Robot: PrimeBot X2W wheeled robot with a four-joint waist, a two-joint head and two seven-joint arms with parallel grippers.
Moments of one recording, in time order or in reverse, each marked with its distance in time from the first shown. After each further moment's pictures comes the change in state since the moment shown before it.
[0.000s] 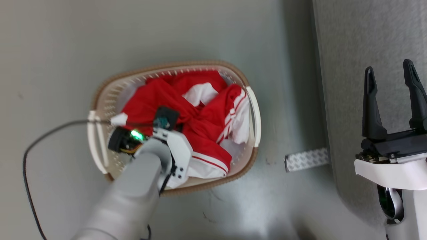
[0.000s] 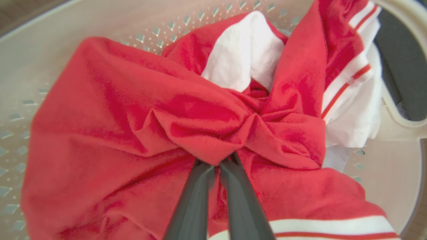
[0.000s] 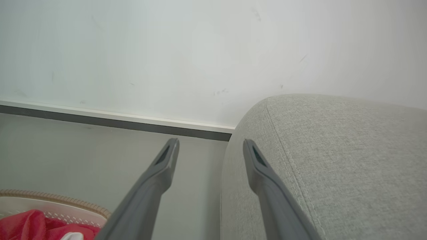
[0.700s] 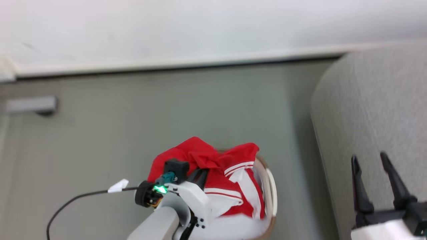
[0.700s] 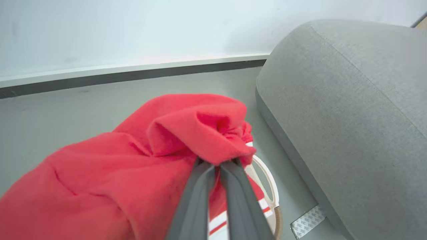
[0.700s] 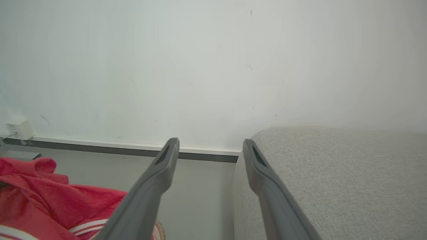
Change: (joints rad) left arm 0.318 0.002 -0.058 -0.293 -0.241 0.009 -0.136; right arm 0.292 -0.012 -0.030 0.158 0.019 0.000 0.000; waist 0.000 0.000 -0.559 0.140
